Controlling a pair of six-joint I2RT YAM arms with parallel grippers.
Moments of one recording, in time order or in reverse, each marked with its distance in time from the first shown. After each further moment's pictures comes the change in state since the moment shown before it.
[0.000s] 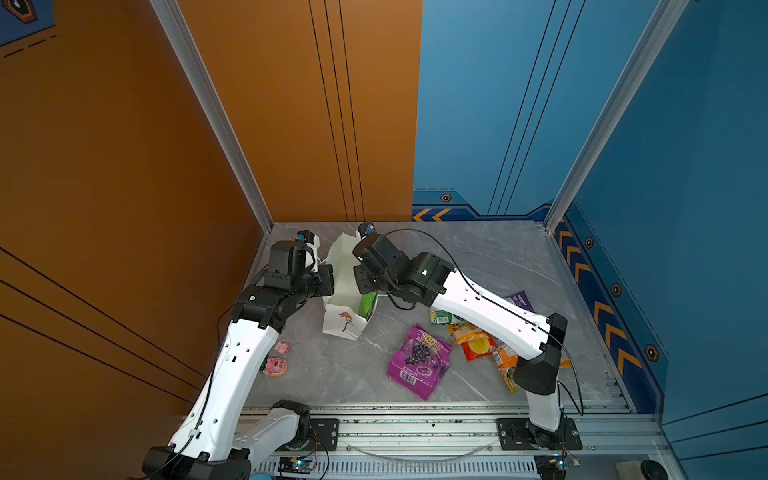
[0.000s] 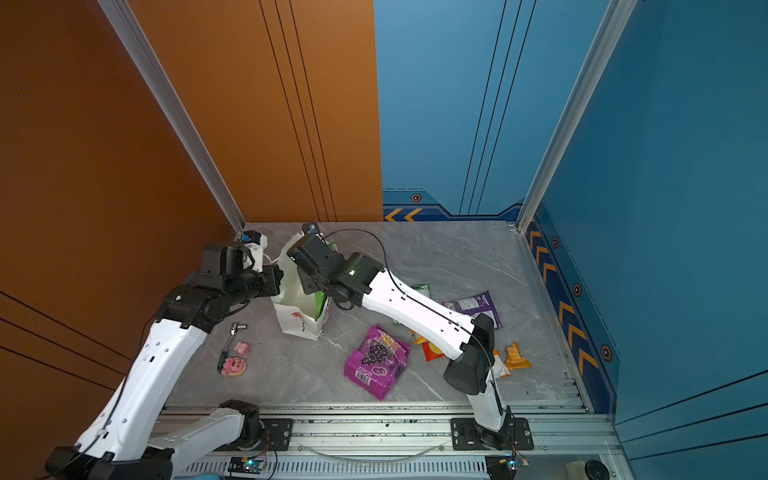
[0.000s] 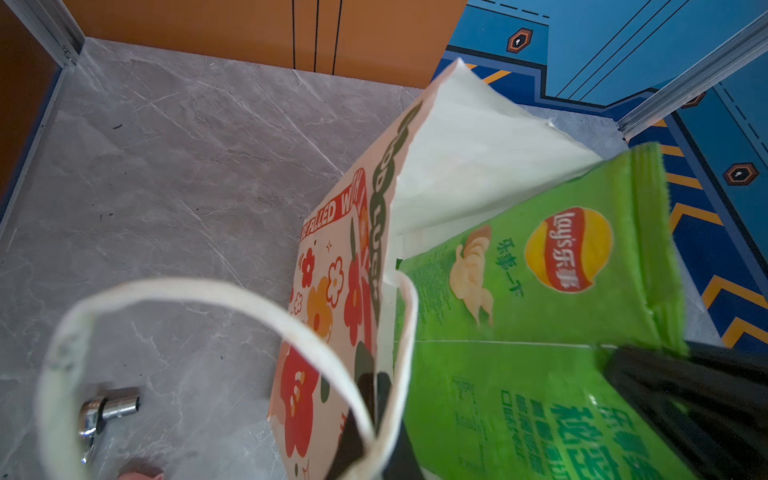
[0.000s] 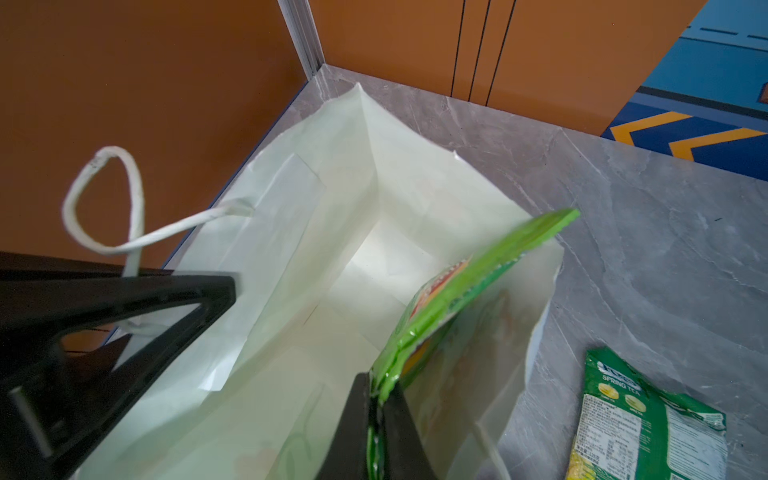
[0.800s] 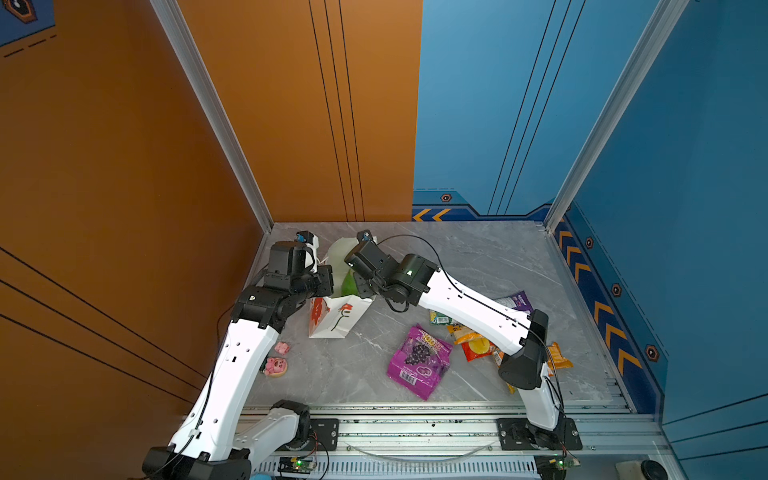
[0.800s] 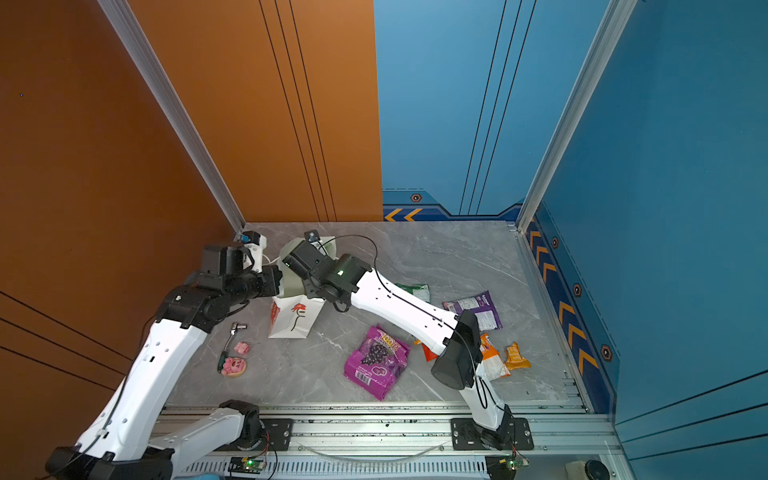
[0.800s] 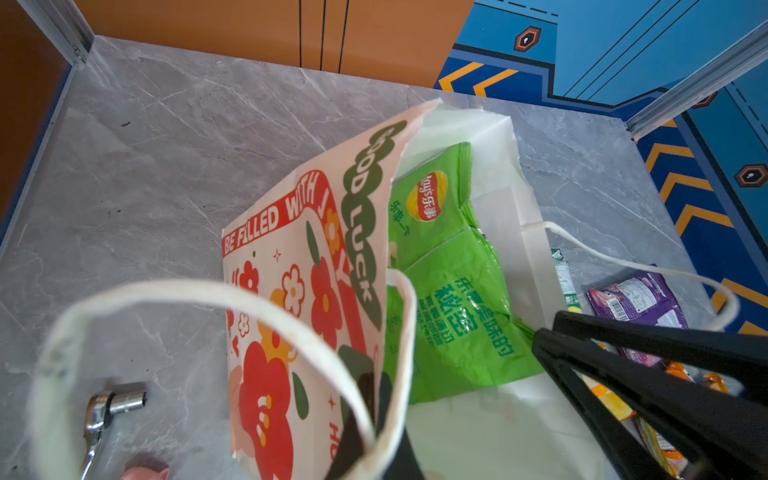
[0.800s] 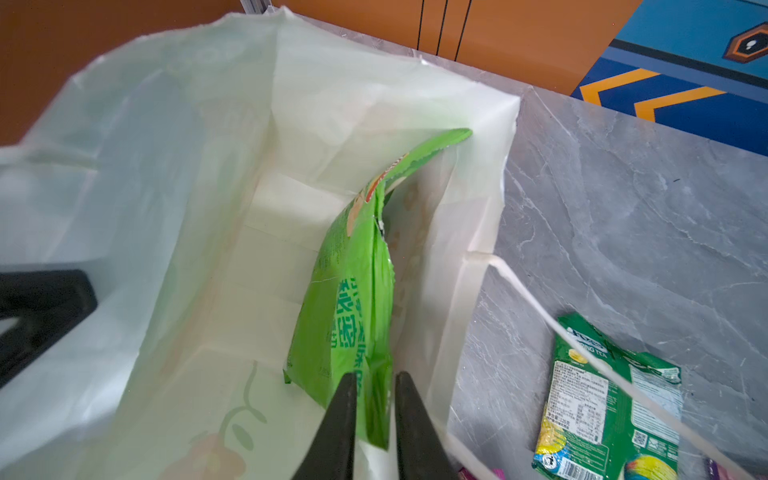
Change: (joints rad) left arm 0.003 -0.001 -0.003 -0.004 -0.011 0.000; right arm -0.003 0.080 0.043 -0.092 0.053 0.029
